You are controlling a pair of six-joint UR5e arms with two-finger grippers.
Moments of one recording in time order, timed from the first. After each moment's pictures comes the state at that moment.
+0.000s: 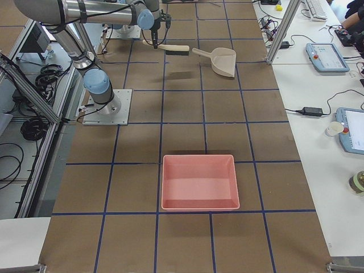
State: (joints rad) left arm -1.59 -1.62 -1.50 -1.59 1.62 0.03; right arm 2.13 -1.72 2.14 -1.95 -1.55 0.49
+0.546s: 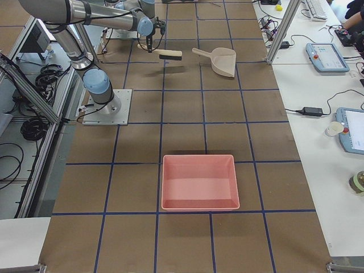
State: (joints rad) left arm -1.60 -1.63 -1.49 -1.61 1.62 0.03; right arm 2.16 -1.69 2.19 -2.02 -1.52 0.52
